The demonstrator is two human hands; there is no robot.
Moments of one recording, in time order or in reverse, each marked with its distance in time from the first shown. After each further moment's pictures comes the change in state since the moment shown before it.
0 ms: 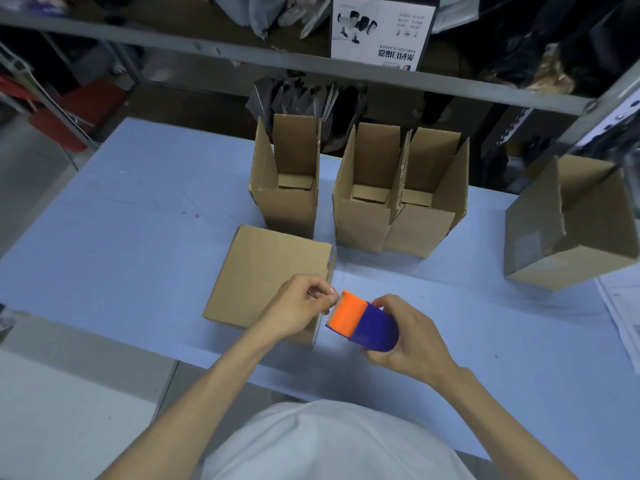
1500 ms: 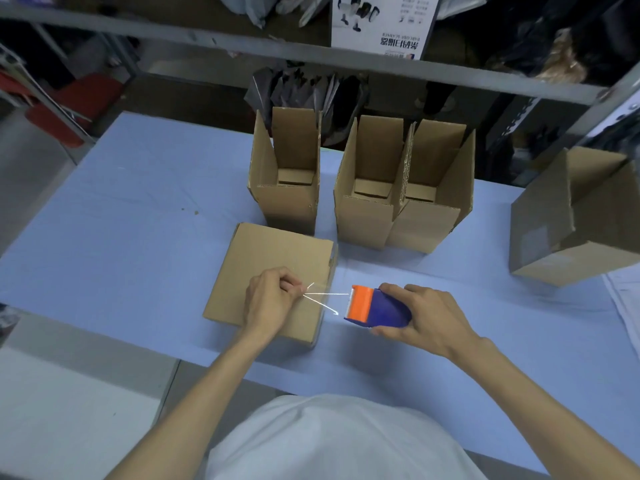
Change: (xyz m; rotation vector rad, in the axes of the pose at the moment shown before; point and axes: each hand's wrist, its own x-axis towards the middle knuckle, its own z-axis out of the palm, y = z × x) left_hand 0.012 -0.039 -0.014 0.252 0.437 -0.085; right_hand 0.026 0.017 -0.028 -0.398 -0.158 -0.023
